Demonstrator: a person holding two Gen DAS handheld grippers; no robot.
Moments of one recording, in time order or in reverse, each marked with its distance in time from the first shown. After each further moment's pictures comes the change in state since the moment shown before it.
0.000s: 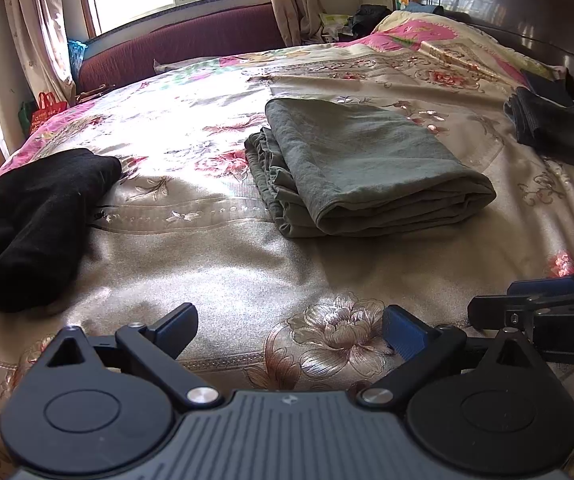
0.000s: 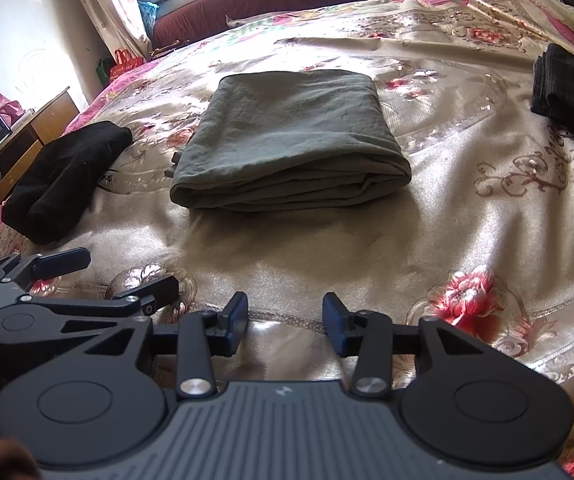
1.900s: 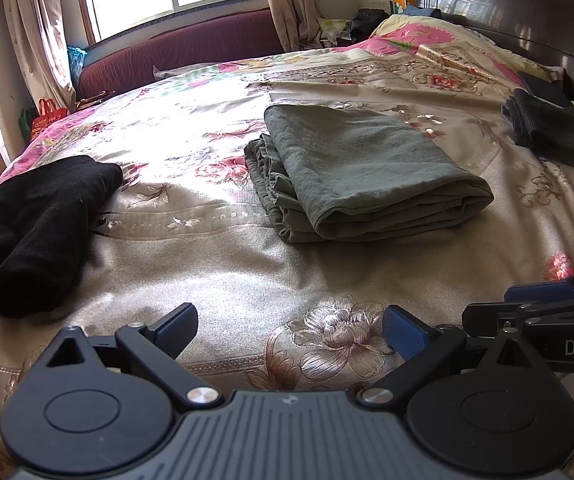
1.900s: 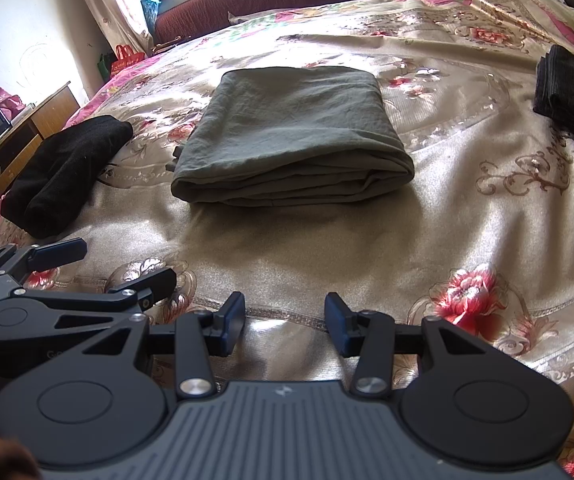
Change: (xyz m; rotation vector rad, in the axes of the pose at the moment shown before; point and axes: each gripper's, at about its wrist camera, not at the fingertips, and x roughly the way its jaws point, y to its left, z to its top) left arm -0.004 0.000 -0.001 0.007 -0.015 -0.003; right arm 0.001 0.002 -0.001 -0.010 0.003 -0.005
